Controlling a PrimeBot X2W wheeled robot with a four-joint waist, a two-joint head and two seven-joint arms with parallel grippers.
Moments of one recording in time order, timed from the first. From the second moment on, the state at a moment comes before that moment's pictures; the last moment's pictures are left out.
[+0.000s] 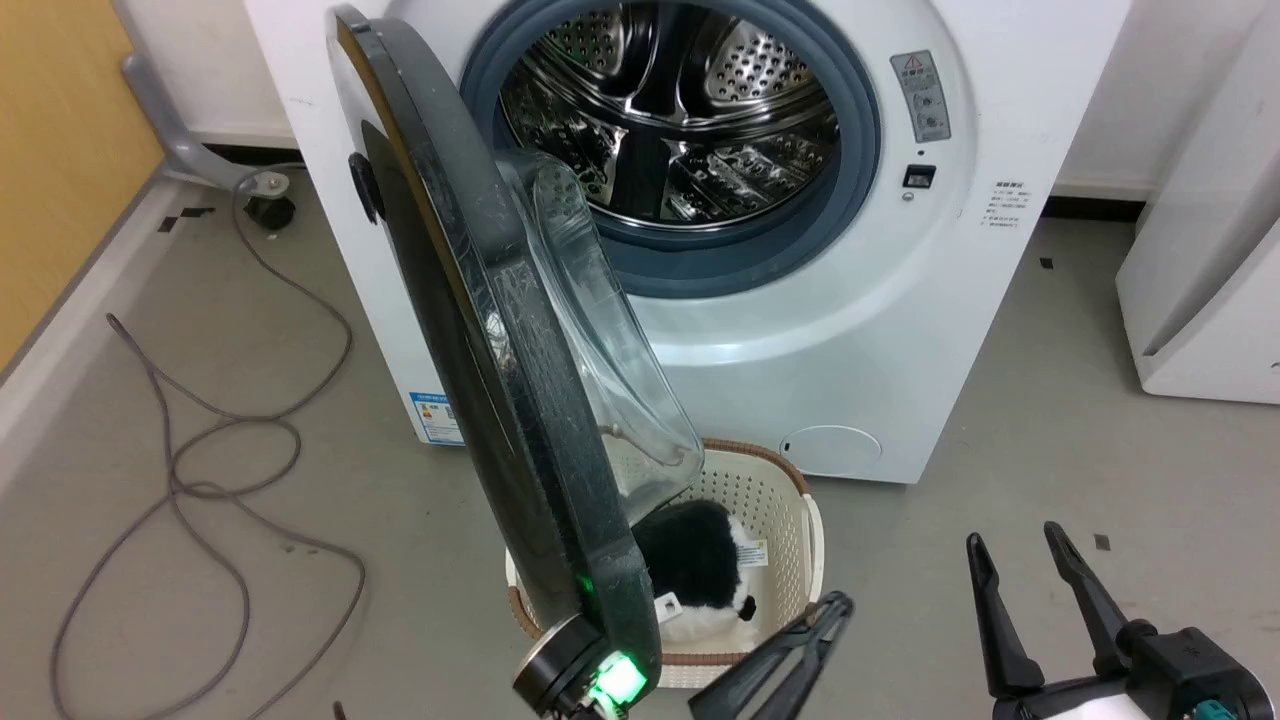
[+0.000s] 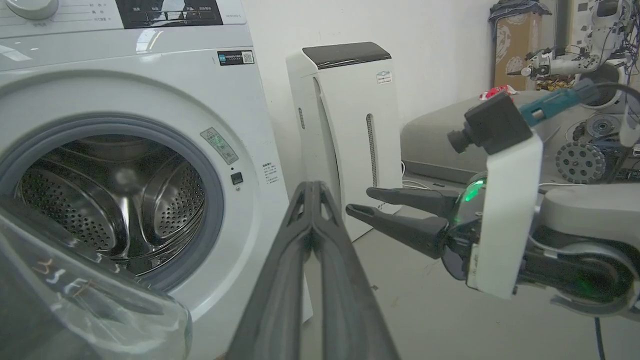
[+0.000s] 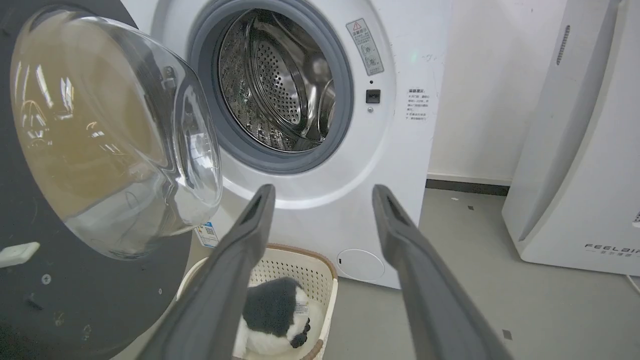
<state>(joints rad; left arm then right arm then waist) -0.05 0.11 -0.71 -0.13 0.03 -0.02 -0.26 0.08 -0.05 0.00 0.06 0.10 0.13 -0.26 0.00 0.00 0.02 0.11</state>
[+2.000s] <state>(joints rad) -0.04 0.28 -0.05 0.12 -0.21 0.22 -0.26 0.07 -0.05 -0.05 0.09 0.08 0.13 -0.26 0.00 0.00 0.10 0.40</state>
